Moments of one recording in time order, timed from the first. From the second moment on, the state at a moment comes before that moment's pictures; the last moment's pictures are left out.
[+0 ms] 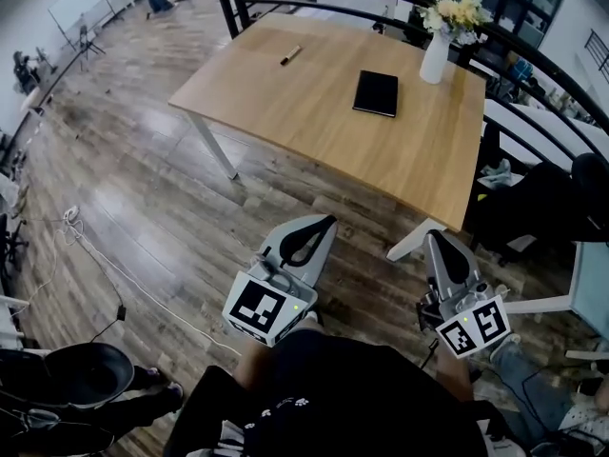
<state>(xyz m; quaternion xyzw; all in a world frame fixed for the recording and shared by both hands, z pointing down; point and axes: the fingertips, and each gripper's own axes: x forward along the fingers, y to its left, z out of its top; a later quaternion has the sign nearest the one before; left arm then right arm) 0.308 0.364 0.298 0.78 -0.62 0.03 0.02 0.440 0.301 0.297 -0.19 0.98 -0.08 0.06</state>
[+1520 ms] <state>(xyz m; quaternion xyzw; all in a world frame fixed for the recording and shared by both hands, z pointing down) 0.039 0.359 0.288 0.73 -0.69 0.01 0.00 0.168 0.265 0.300 -0.12 0.99 -0.09 0.04</state>
